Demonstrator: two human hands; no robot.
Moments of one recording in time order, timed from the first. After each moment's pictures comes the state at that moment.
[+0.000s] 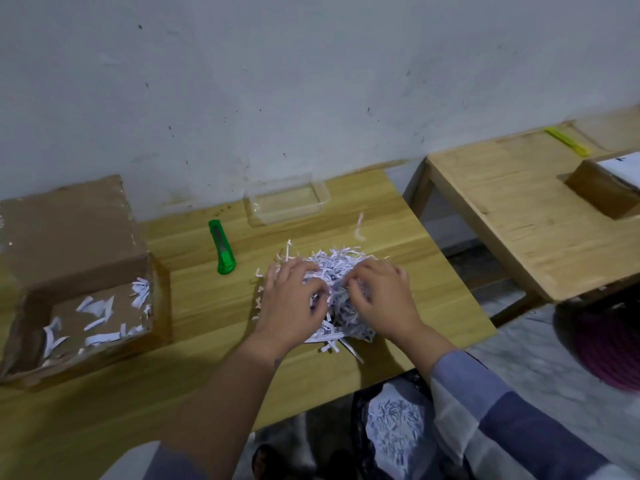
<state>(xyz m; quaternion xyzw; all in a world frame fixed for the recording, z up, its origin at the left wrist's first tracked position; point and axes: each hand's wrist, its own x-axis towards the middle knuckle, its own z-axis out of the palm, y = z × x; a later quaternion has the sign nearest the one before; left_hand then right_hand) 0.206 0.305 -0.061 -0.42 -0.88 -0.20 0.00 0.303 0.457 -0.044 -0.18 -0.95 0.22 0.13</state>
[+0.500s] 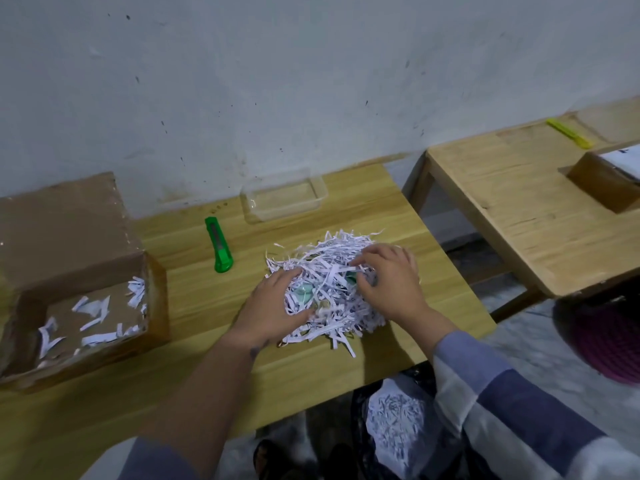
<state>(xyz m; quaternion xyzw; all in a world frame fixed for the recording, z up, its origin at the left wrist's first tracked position) 0.182 0.280 -0.080 -0.34 -0.89 -0.23 -0.20 0.296 0.482 -0.053 -0.22 -0.95 0.22 0.10</state>
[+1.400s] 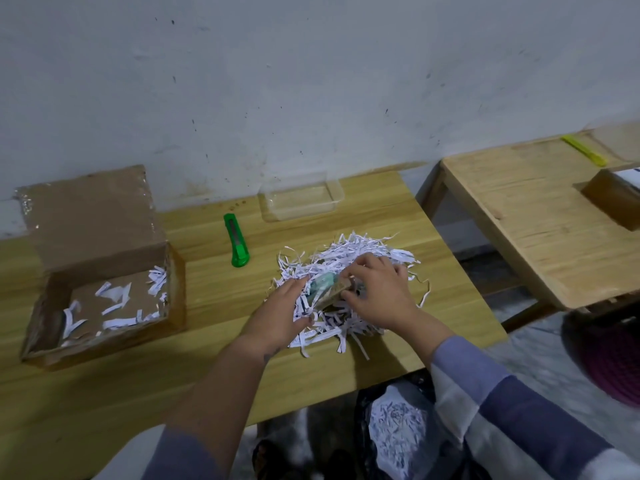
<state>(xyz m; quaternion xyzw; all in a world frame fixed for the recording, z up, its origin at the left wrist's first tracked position) 0.193 0.264 -0.086 -0.34 -0.89 -0.23 -0.22 0.288 0.444 -0.031 -0.16 -0.97 0.20 0.02</state>
